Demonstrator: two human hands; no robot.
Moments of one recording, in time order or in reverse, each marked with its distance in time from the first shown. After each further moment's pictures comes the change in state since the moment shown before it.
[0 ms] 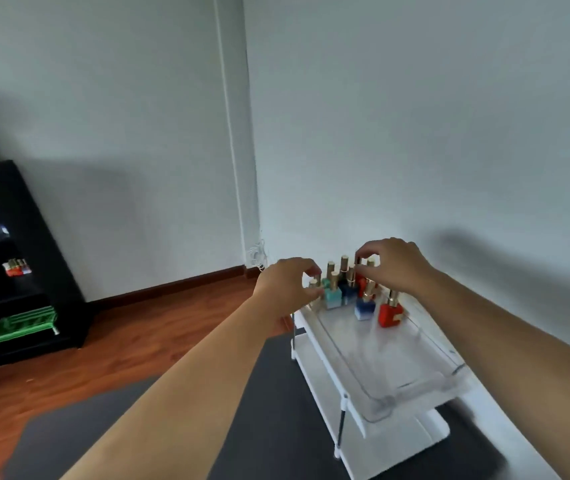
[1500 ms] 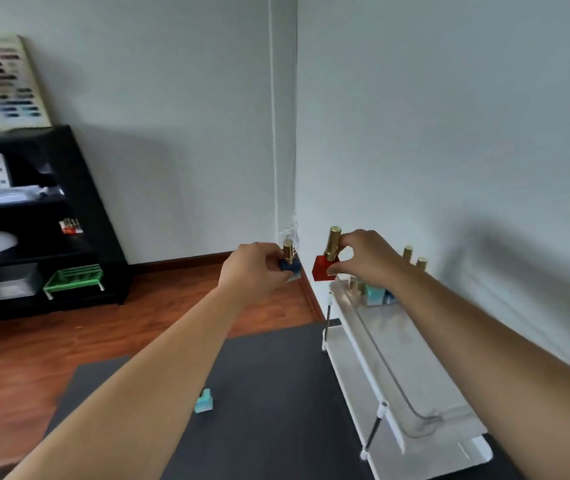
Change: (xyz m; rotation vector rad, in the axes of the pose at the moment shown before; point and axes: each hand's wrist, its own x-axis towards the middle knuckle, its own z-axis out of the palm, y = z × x) left_hand -0.027 -0.074 -0.048 -0.028 0.218 -0.264; right_hand 0.034 -0.091 0.034 0.314 -0.145 -0.160
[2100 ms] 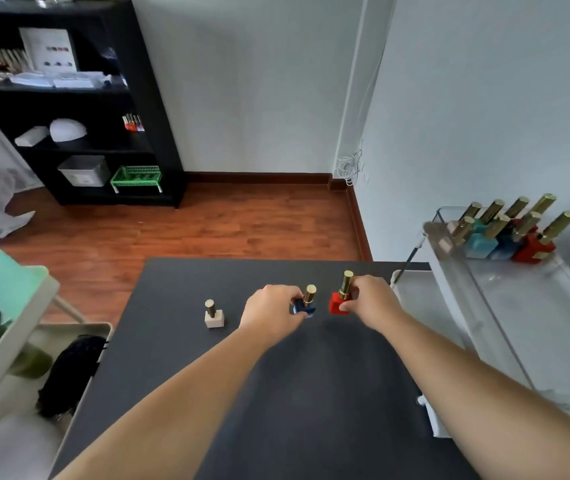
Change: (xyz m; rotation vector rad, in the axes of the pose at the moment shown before) left_hand -0.130 -0.142 0.070 0.093 -0.247 -0.273; right_hand -0.036 0.006 0.213 -0.108 -0.340 0.272
